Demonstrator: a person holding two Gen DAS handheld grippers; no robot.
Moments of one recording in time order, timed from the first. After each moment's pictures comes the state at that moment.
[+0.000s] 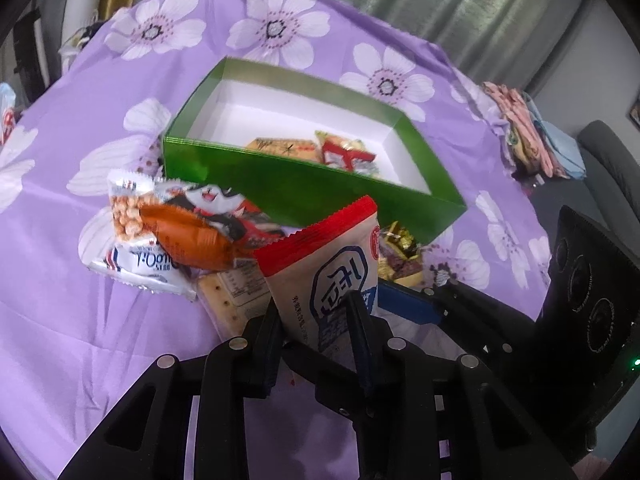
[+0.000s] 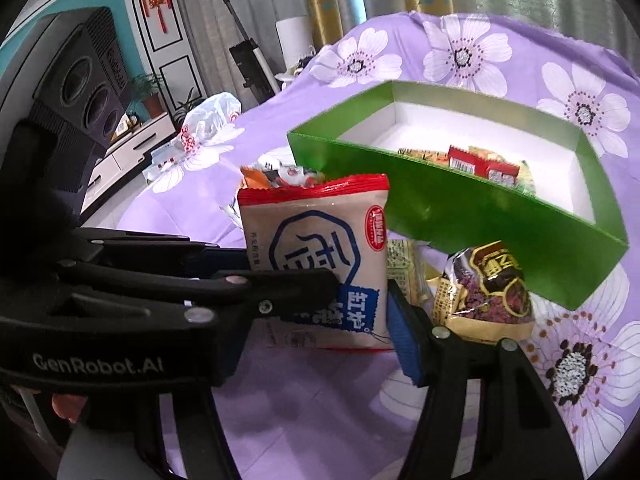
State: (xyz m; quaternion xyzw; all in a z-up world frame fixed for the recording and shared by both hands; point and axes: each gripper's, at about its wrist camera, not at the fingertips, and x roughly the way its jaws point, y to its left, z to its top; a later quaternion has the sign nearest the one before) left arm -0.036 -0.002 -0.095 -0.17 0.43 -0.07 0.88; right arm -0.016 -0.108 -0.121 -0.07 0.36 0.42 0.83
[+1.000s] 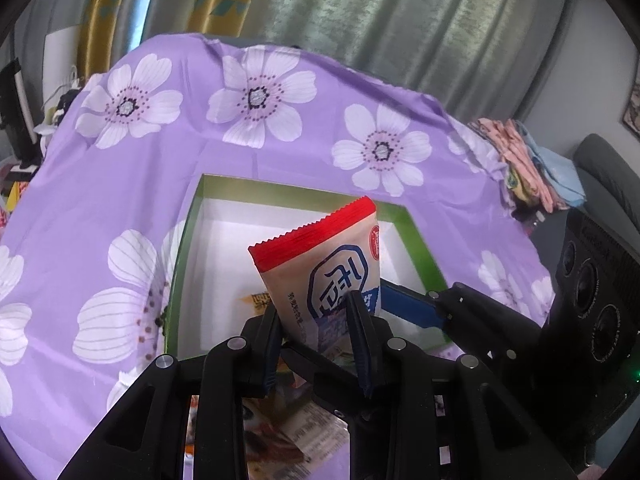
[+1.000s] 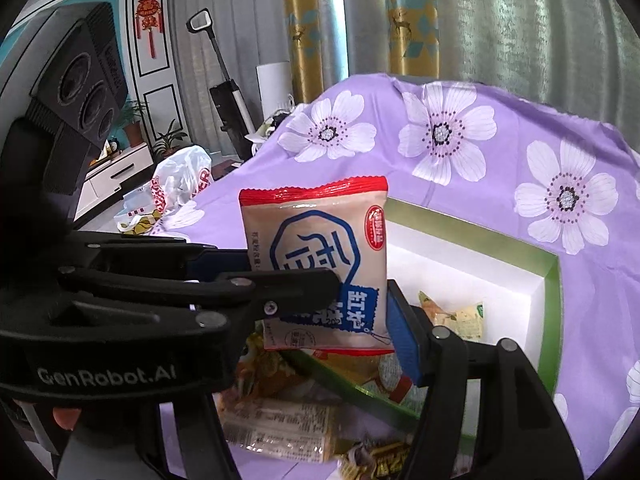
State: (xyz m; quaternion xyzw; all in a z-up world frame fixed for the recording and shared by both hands) left arm 0.060 0.026 -0.040 -0.15 0.38 -0.07 0.91; right arm 0.075 -0.080 -0.066 -0.08 0.30 0.39 0.87
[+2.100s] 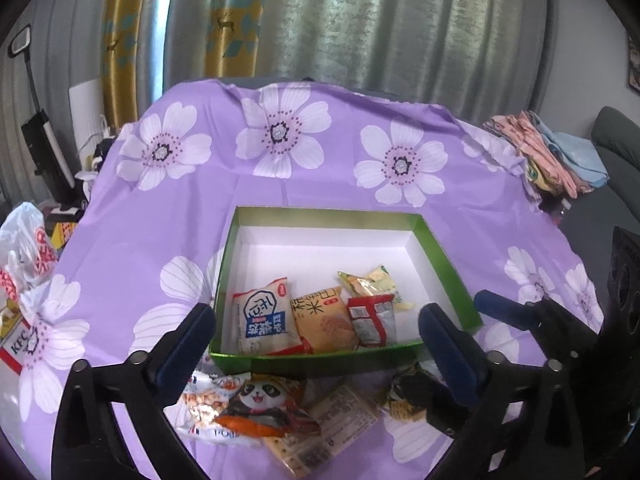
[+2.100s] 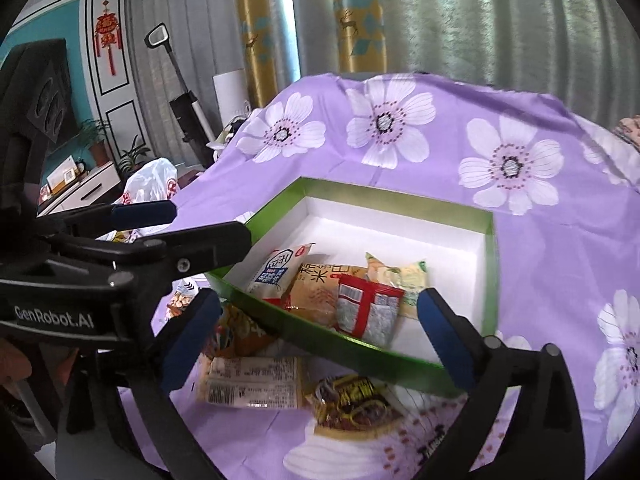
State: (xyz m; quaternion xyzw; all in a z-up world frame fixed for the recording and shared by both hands) left arm 0.020 0.007 -0.011 -0.07 0.34 0.00 0.94; right arm 0.036 -0.137 -0.050 -0.05 0.31 0.31 0.90
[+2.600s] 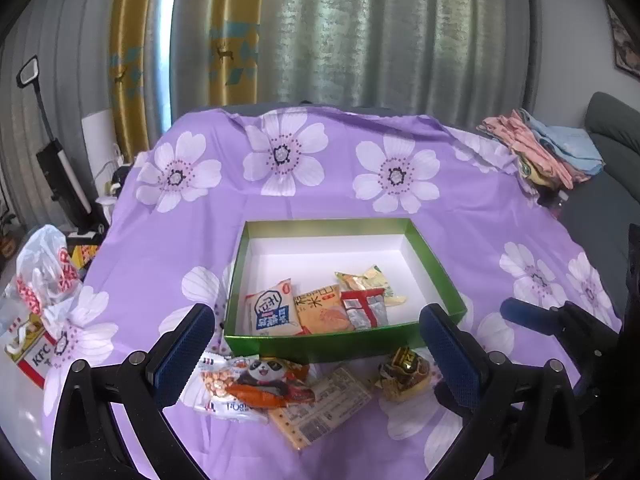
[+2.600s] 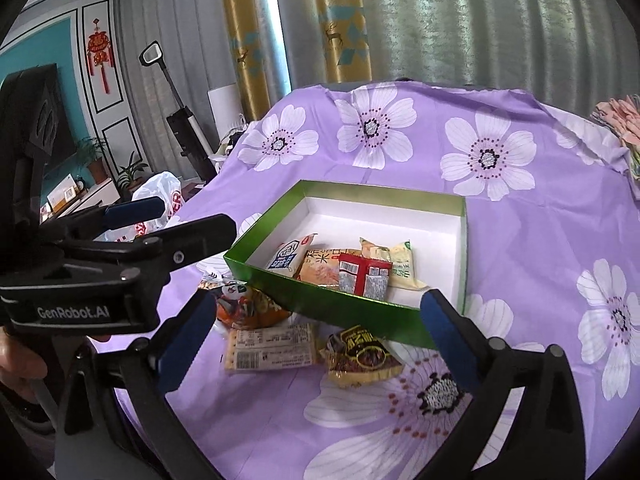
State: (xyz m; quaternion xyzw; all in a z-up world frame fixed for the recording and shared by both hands) left arm -0.024 -0.016 0.008 -0.03 0.31 0.02 0.95; right arm -0.012 -0.167 -0.033 -0.02 0.31 0.30 0.90
